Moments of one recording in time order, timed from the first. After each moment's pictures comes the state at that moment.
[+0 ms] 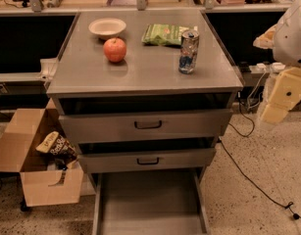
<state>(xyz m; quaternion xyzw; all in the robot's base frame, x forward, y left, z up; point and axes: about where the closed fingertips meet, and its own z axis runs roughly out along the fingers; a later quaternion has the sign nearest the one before) 0.438 -0.216 0.979 -0.60 0.78 -0.04 0.16</state>
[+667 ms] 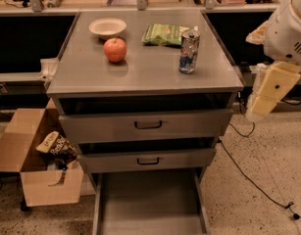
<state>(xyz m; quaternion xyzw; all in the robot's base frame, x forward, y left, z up) 0.459 -0.212 0.977 -0.60 0.78 -0.04 0.18</state>
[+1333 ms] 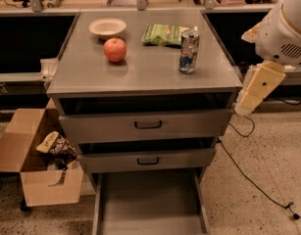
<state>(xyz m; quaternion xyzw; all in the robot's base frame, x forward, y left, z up) 0.490 -0.211 0.964 -0.59 0.78 -0.03 0.21</state>
